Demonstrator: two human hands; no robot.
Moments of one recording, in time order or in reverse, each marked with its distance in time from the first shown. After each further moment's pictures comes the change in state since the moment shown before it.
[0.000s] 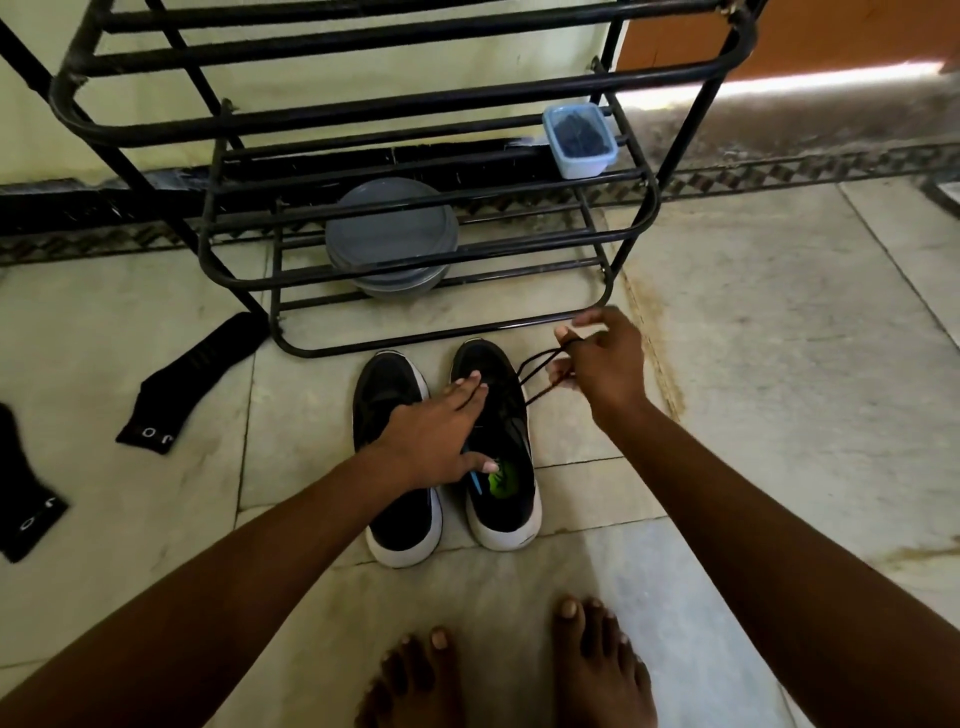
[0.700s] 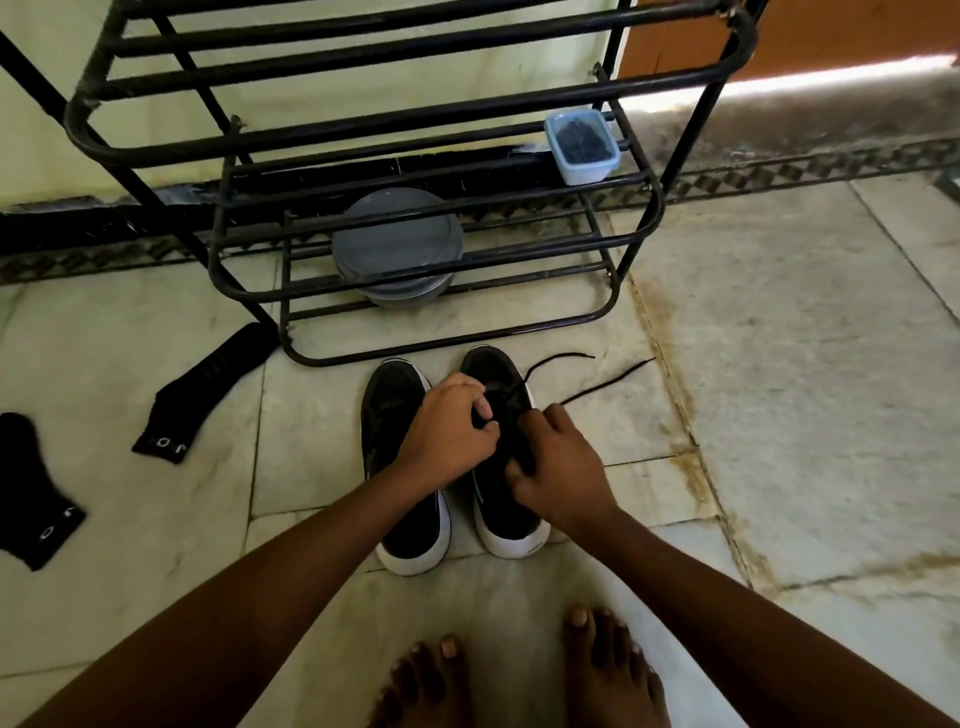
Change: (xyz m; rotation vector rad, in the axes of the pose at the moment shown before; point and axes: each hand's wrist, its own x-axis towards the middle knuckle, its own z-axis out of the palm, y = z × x) left_hand 0.013 0.012 0.007 -0.653 0.432 -0.217; right_hand -0.079 0.059 0.024 -0.679 -0.296 -0.415
